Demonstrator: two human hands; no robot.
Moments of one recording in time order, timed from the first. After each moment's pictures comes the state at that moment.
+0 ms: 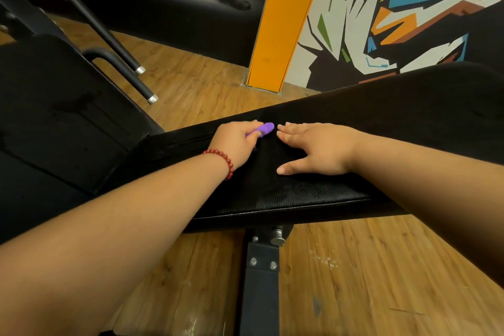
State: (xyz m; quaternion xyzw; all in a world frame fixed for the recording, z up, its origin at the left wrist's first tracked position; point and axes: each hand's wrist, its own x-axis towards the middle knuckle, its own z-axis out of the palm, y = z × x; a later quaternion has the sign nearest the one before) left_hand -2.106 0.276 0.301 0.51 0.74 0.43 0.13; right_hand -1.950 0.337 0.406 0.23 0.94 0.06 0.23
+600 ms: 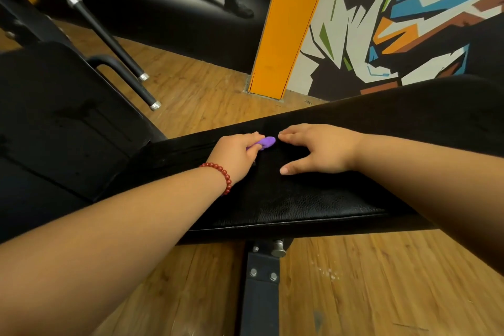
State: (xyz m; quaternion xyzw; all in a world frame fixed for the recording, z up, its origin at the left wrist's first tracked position) left_hand -2.111 0.273 0.296 0.53 0.74 0.40 0.13; right_hand -1.960 0.353 0.413 0.24 0.95 0.00 0.19
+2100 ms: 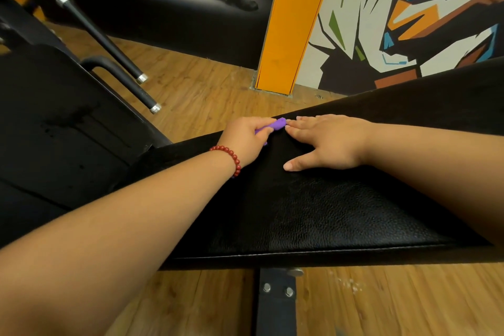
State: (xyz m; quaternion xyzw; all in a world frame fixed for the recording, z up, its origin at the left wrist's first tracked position) left_hand -2.136 0.324 0.301 0.50 0.73 0.43 0.19; right_hand -1.988 0.388 0.396 0.24 0.93 0.09 0.25
